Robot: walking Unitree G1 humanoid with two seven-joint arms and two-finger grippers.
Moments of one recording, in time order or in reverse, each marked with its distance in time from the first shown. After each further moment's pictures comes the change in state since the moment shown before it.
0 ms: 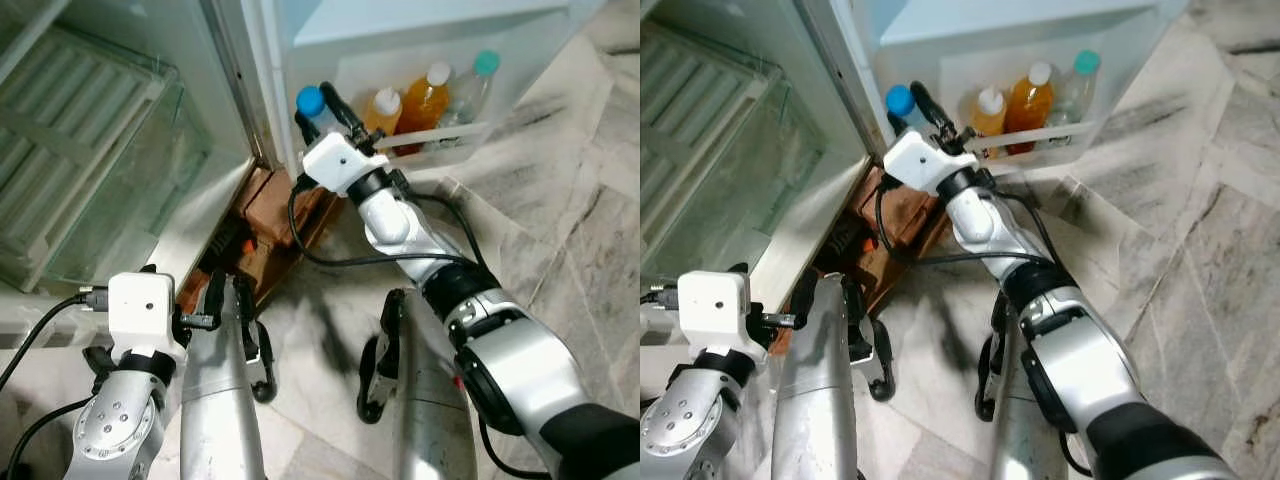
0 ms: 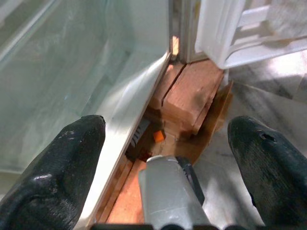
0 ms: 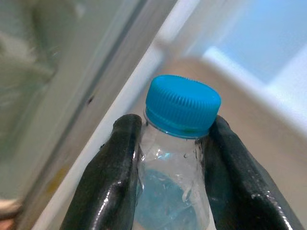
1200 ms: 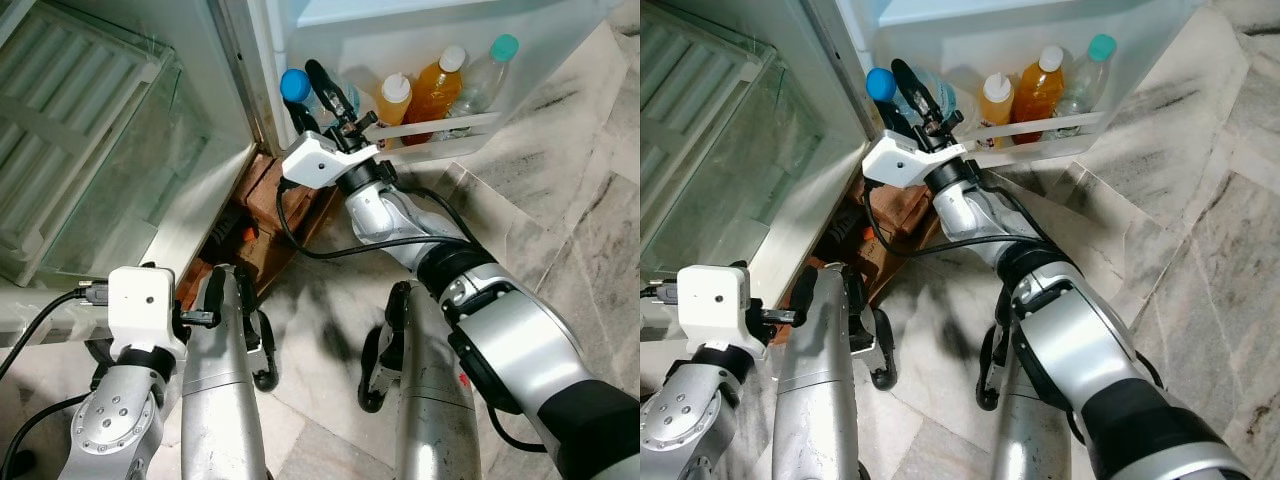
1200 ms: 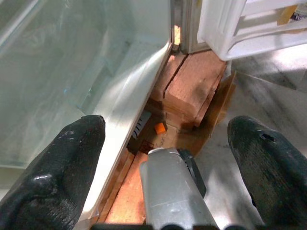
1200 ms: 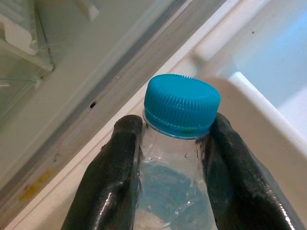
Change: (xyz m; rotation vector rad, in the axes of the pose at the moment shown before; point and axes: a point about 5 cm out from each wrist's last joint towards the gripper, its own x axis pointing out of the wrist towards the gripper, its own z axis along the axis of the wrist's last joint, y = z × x) left arm -0.002 0.000 0.008 0.013 0.008 0.005; right arm 0.007 0.016 0.007 -0.184 -0.069 -0.016
